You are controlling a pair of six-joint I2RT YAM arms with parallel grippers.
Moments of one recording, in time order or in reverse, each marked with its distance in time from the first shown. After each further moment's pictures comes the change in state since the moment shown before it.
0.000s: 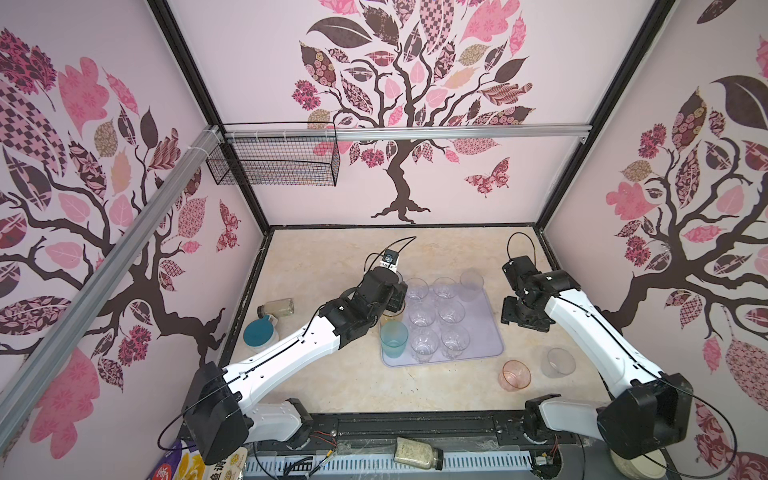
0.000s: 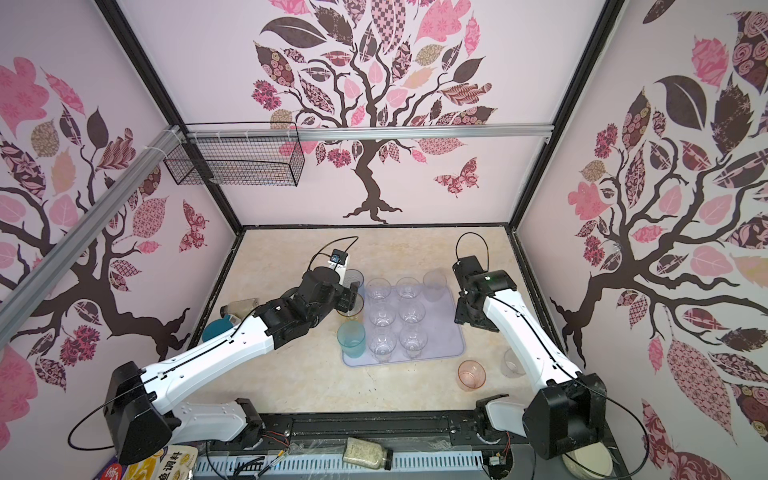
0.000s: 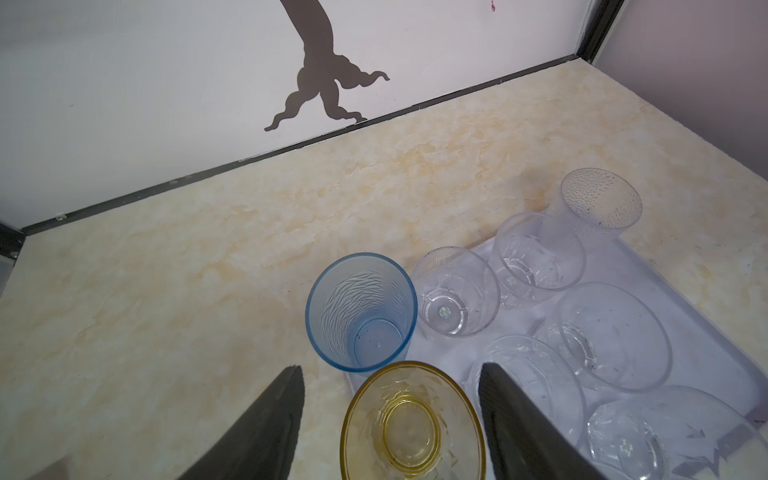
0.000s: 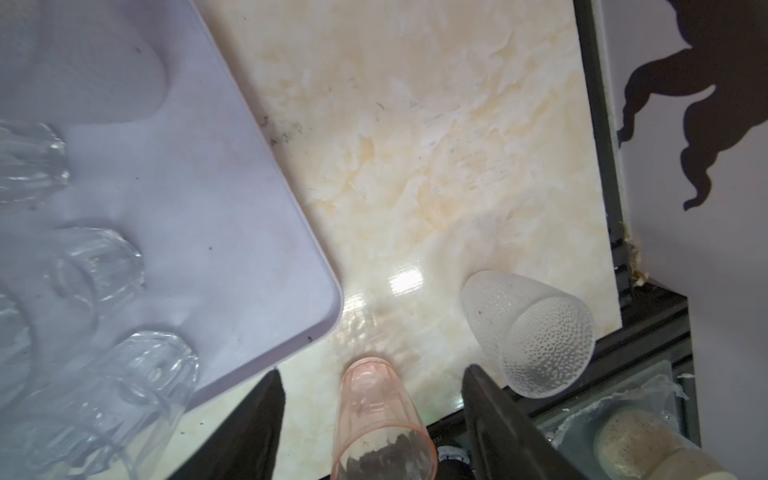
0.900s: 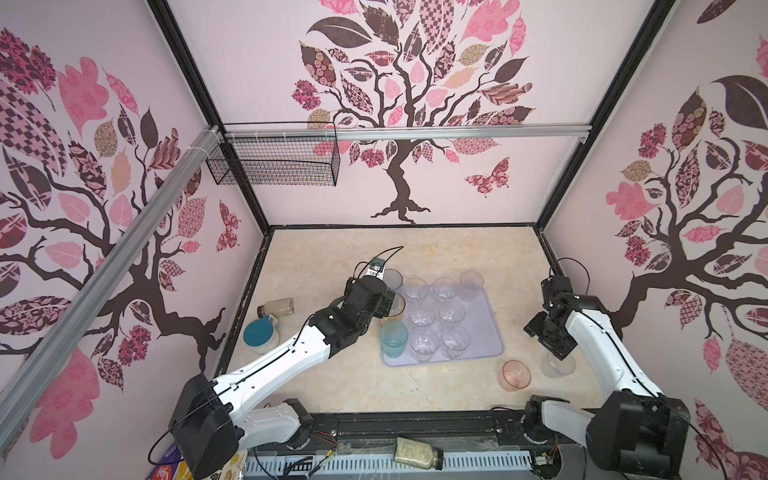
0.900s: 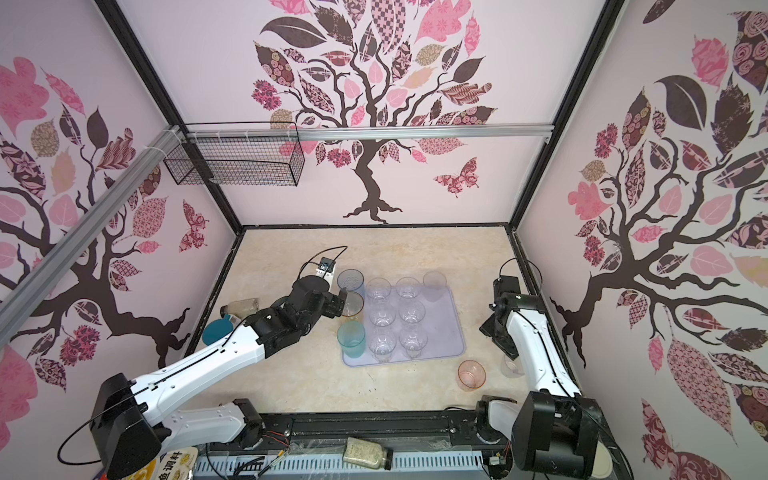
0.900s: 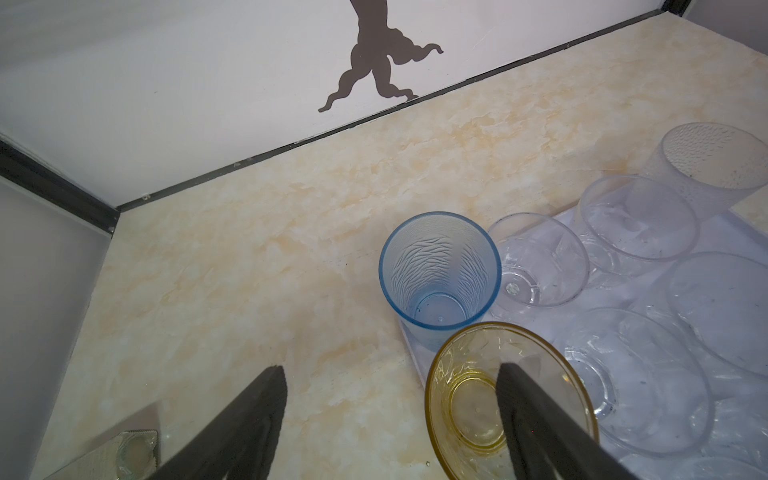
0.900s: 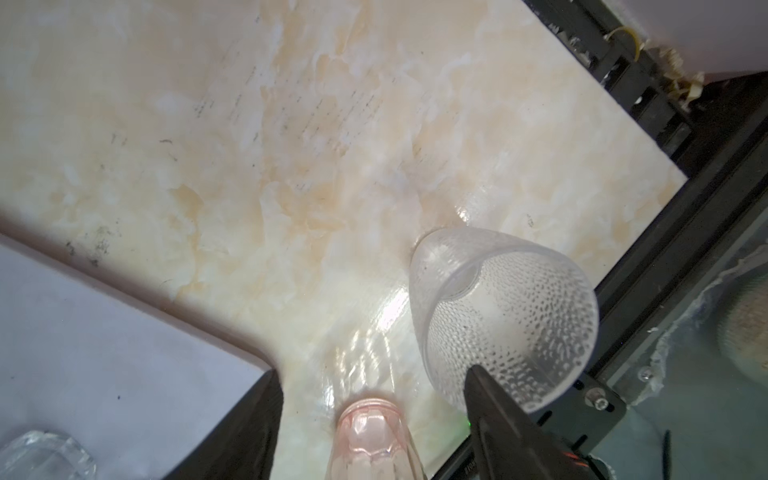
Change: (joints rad) left arm 0.040 -0.087 -0.134 0.020 -0.085 0.058; right arm -0.381 -0.078 -0.250 0.169 -0.090 0.202
